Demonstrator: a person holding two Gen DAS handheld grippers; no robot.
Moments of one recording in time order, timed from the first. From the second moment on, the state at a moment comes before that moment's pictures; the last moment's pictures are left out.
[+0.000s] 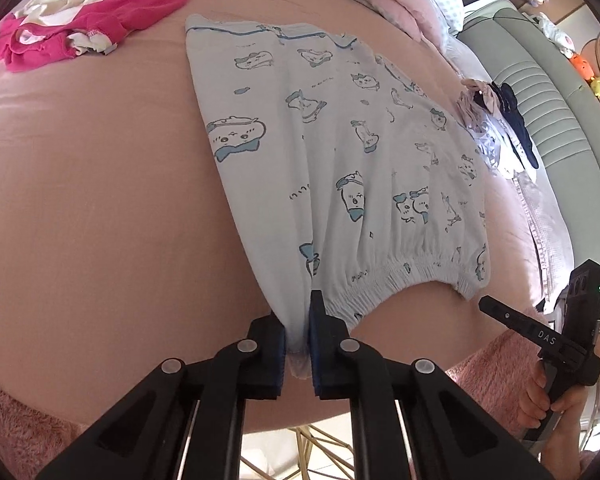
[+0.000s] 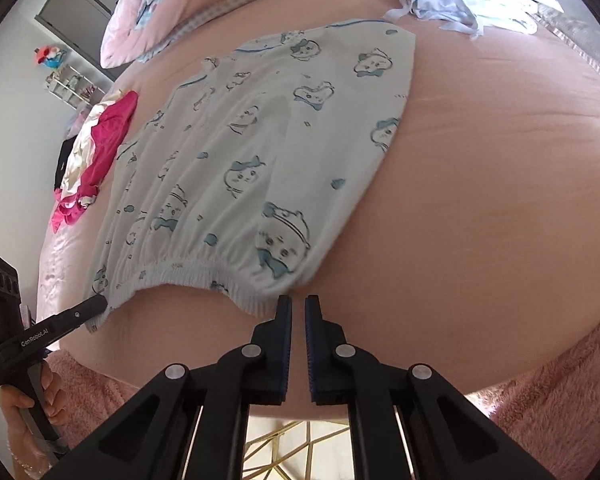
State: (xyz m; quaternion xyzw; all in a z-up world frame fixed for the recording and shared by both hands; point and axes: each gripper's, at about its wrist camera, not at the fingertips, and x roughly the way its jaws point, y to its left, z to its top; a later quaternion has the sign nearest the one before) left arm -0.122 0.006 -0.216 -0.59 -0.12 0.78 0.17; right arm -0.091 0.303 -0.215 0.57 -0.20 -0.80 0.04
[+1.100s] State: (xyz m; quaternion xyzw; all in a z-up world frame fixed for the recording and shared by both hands) left arm -0.117 0.000 -0.212 -0.55 -0.19 0.78 0.21; right arm -0.087 0.303 -0.190 0.55 -0.29 -0.78 0.09
